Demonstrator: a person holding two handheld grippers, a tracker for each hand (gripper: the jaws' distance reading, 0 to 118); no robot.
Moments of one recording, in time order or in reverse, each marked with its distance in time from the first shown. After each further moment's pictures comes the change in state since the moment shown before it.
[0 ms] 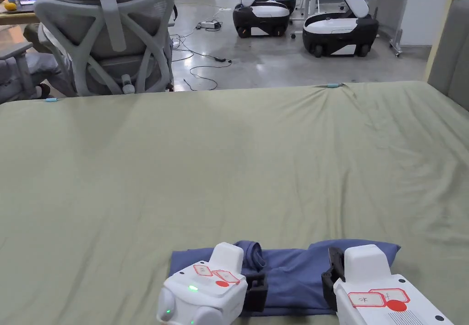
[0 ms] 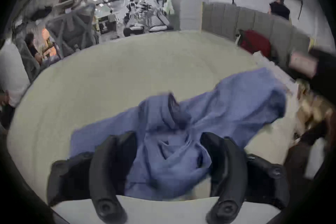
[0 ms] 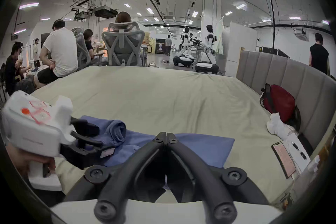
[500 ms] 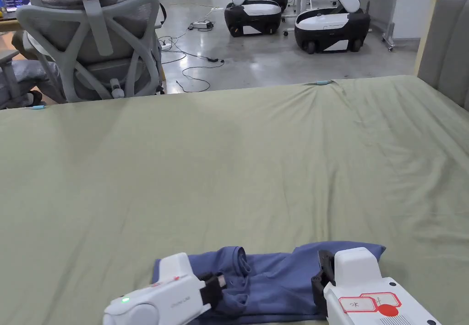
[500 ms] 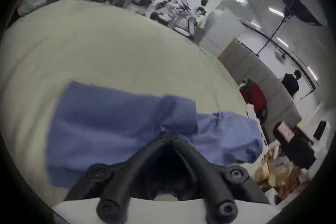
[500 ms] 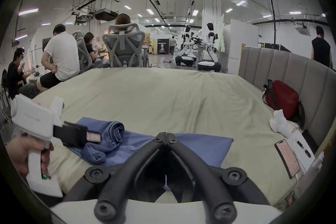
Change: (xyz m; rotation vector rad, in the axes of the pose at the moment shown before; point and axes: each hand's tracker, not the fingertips) left arm -0.032 -0.011 -0.019 -0.055 -0.114 0.493; right arm 0.022 -0.003 -0.003 -0.001 0.029 -0.040
